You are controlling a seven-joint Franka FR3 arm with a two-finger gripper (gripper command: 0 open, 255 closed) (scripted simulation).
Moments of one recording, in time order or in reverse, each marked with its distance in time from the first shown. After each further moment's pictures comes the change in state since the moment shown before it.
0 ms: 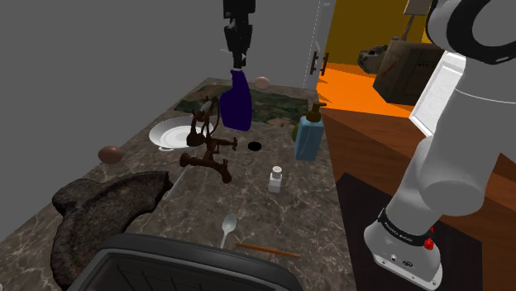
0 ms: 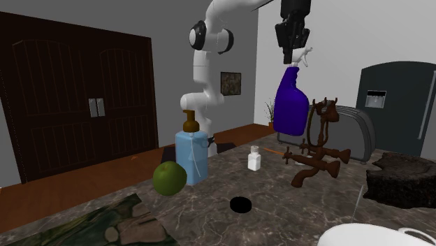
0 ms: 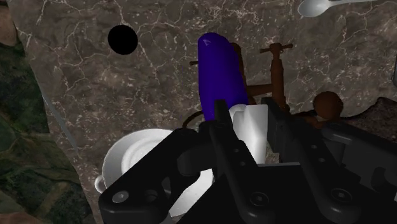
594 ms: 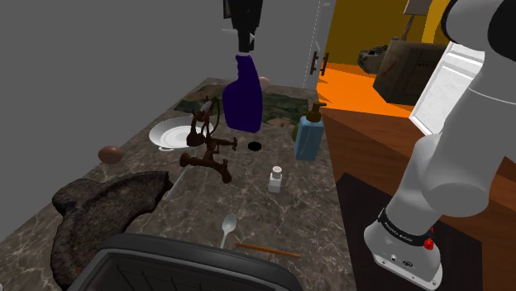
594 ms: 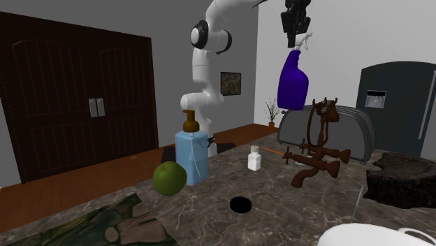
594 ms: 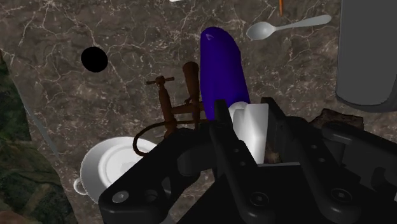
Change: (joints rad) arm 0.078 -0.094 0.076 0.051 0.020 -0.140 0.161
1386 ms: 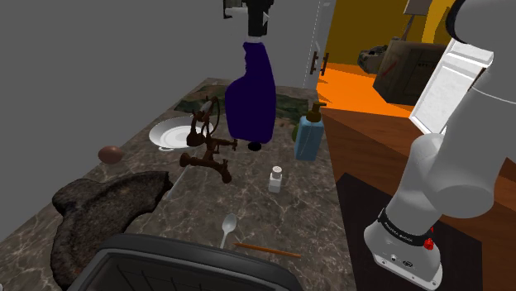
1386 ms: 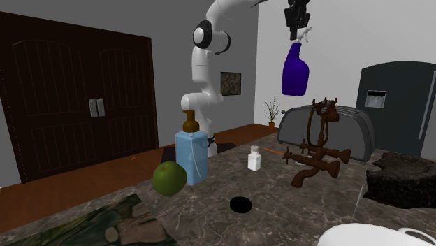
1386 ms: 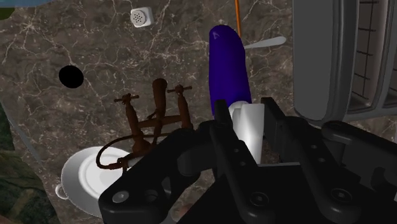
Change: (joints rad) arm 0.085 -0.034 0.090 0.090 0.017 -0.118 0.186
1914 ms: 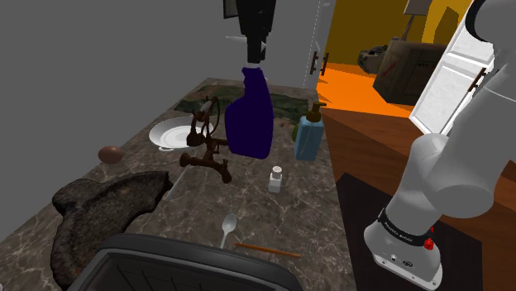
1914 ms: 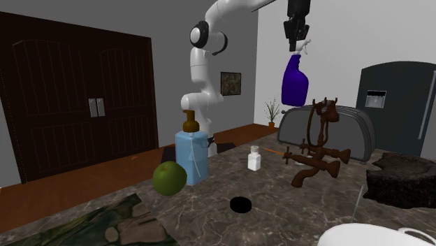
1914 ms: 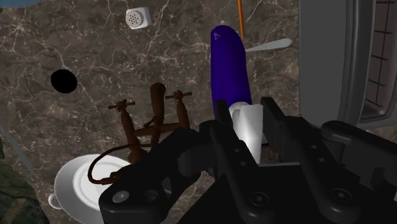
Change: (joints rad) arm -0.008 -0.089 -0.014 -0.219 0.024 0.133 -0.024
